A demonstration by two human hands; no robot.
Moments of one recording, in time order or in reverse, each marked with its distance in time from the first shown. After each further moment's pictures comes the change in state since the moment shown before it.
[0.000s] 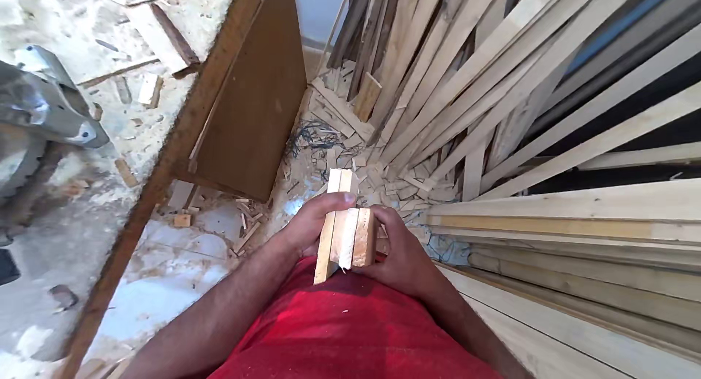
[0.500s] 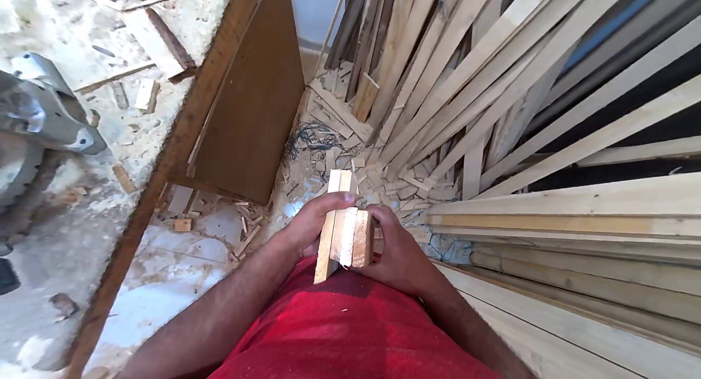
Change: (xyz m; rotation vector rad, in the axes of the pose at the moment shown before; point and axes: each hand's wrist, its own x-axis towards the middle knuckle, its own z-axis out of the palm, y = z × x) left_hand 0.008 0.003 0.004 0.041 0.035 -0.022; right_hand 0.006 0.002 0.000 -0.021 -0.026 0.033
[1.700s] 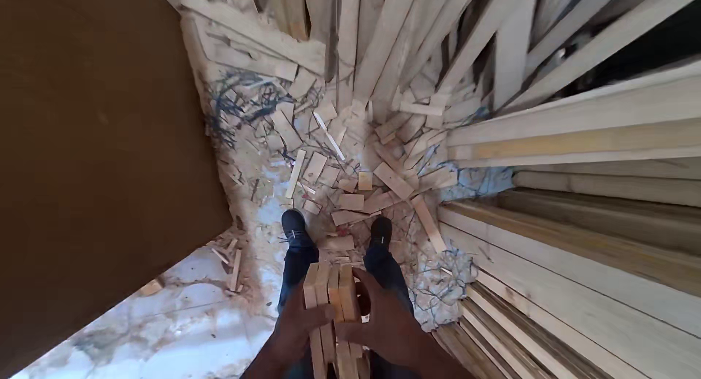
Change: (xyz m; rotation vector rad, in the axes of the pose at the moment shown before) left_hand 0.226 -0.215 -0.212 0.144 0.231 -0.285; right_hand 0.046 0.295 0.171 0.785 -0.194 0.931
